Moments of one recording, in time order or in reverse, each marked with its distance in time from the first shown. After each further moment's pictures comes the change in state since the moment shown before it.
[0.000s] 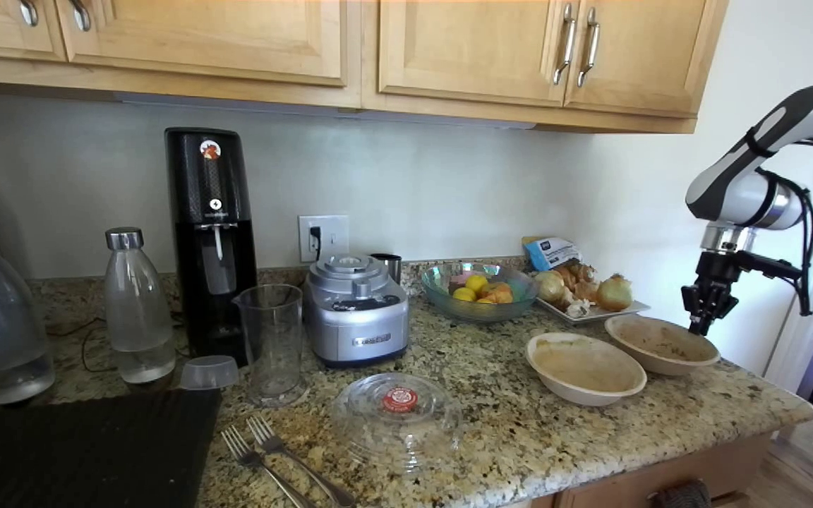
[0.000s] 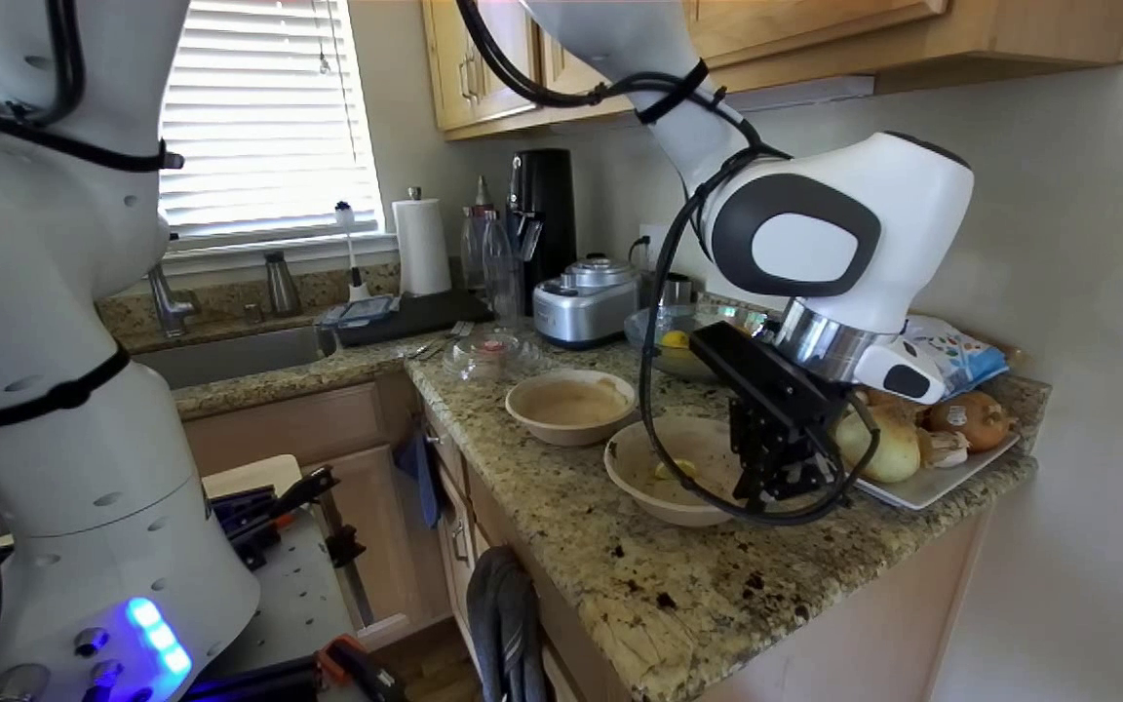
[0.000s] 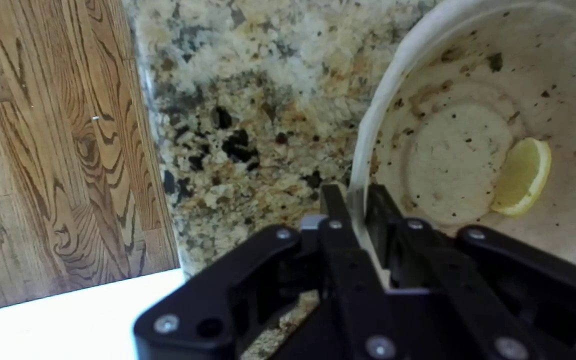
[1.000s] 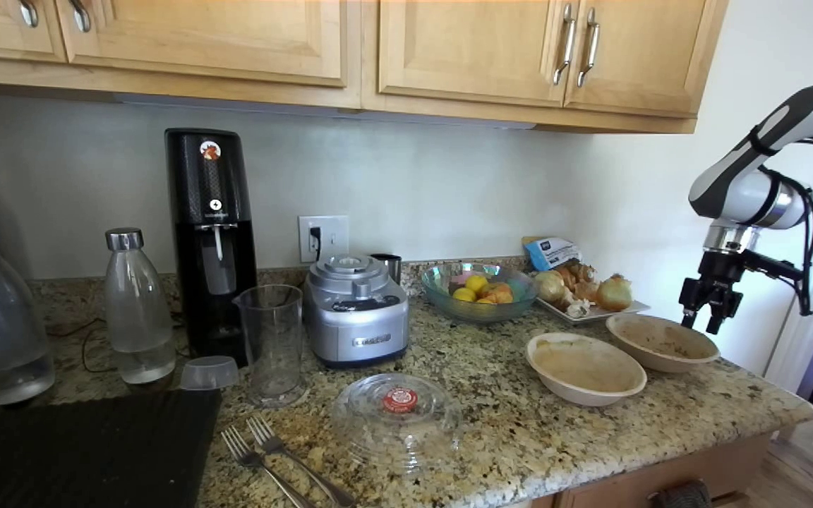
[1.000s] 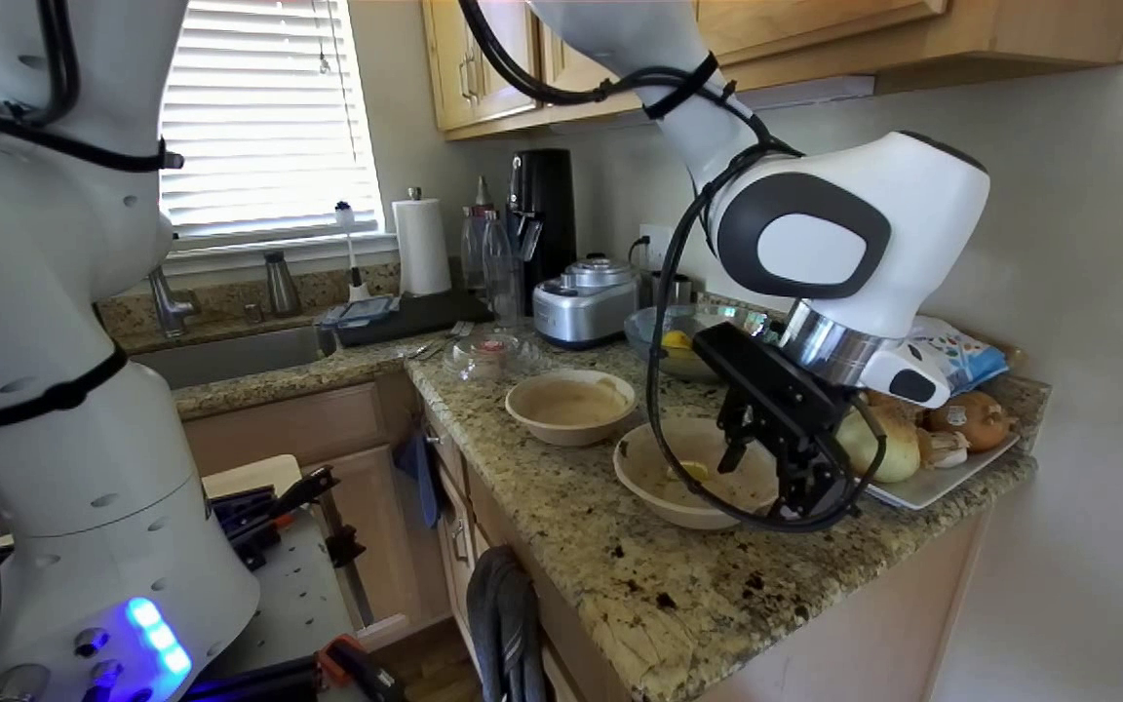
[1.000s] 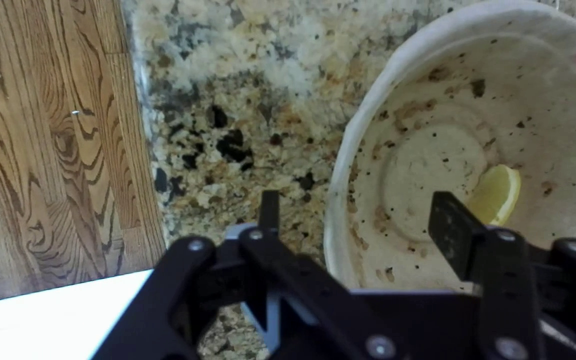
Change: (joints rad) arm -0.028 0.002 0.016 0.009 0.023 -0.028 -0.068
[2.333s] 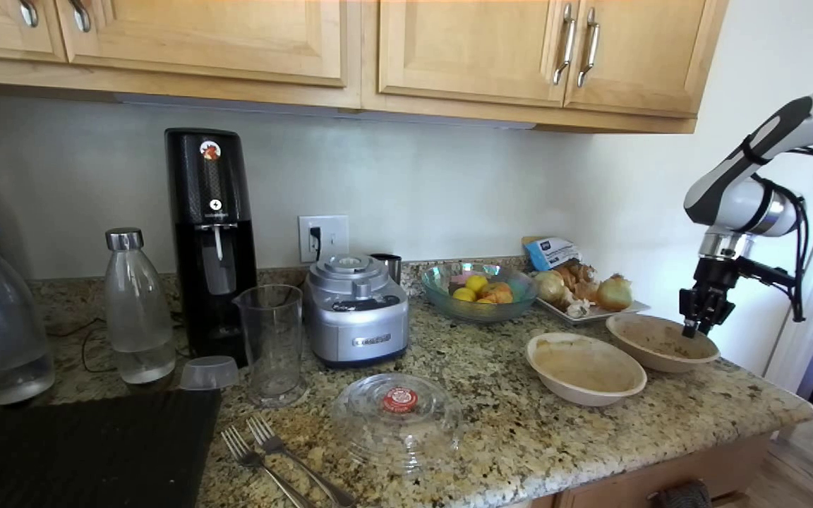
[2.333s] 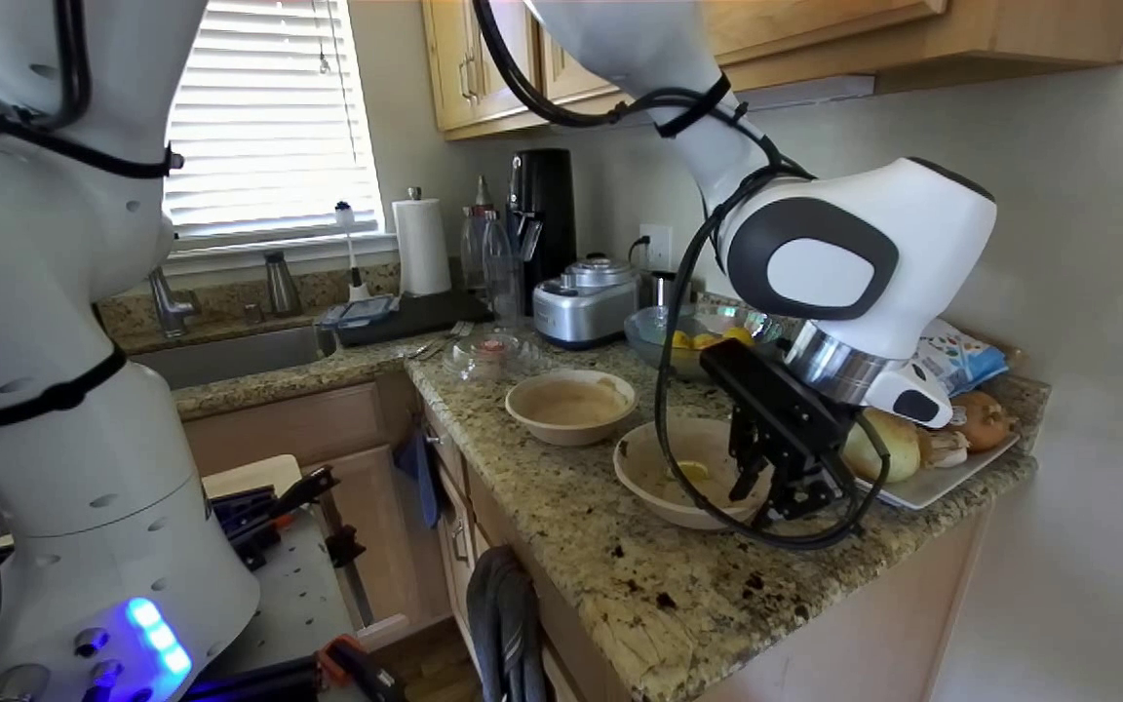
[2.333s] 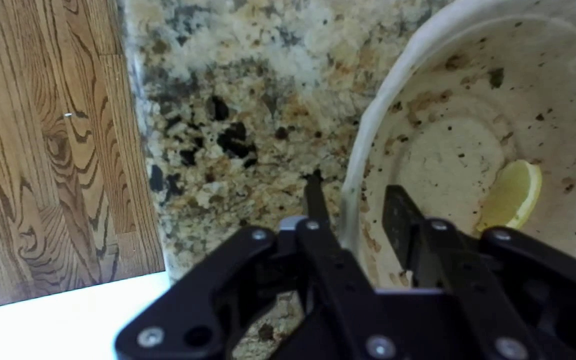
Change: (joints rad) arm -0.012 0.054 0.013 0.042 0.008 -0.002 -0.003
